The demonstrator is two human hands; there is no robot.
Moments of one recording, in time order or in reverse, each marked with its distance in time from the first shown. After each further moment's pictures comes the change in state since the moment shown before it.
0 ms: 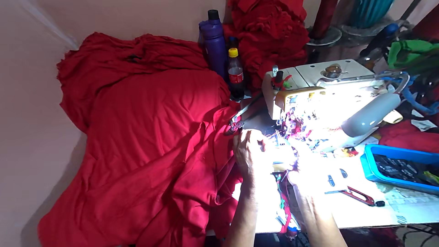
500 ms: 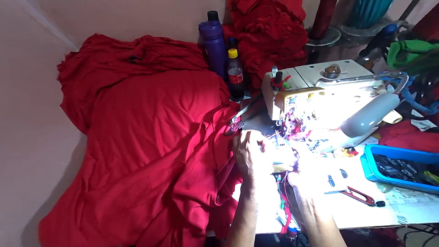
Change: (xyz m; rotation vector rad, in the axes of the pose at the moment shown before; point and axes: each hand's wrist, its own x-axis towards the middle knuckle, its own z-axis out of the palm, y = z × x) left_hand 0.000 -0.001 0.000 -0.026 -0.009 0.001; right_hand -0.017 -0.002 0.008 0.072 0.040 -0.104
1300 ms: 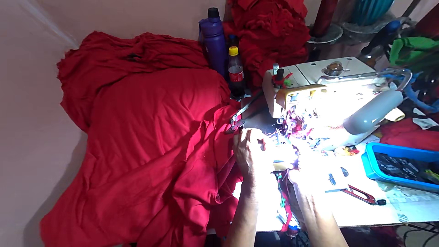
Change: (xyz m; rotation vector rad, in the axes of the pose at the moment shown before) left_hand 0.000 0.001 -0.002 0.010 -0.007 -0.014; right_hand 0.004 -0.010 0.004 -0.054 0.057 0.160
